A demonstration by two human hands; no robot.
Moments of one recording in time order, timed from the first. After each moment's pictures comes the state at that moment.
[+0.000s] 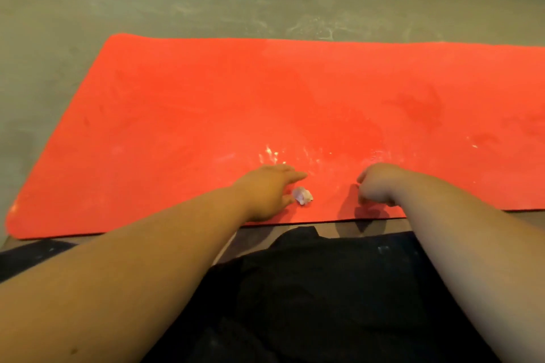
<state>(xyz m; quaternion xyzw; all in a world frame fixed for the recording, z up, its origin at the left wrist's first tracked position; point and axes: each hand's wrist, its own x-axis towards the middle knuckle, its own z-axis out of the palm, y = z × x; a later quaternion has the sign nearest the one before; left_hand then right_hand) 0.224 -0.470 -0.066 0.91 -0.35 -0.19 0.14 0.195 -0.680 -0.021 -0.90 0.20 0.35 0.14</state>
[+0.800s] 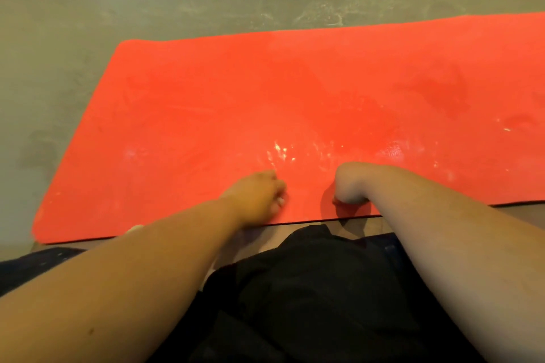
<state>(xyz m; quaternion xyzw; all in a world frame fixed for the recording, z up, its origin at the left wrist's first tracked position) 0.224 -0.448 -0.091 0.93 -0.31 -0.17 0.06 0.215 -0.639 -0.052 -0.91 -0.01 0.40 -0.05</state>
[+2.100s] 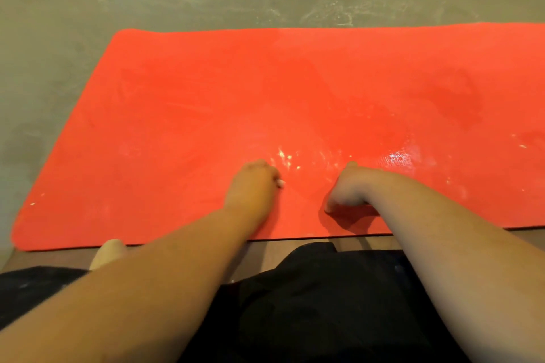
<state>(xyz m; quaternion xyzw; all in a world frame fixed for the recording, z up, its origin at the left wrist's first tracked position) 0.250 -0.458 -0.112 0.97 -0.13 -0.07 0.18 0.243 -0.635 -0.064 -0.89 0.16 0.41 0.07</state>
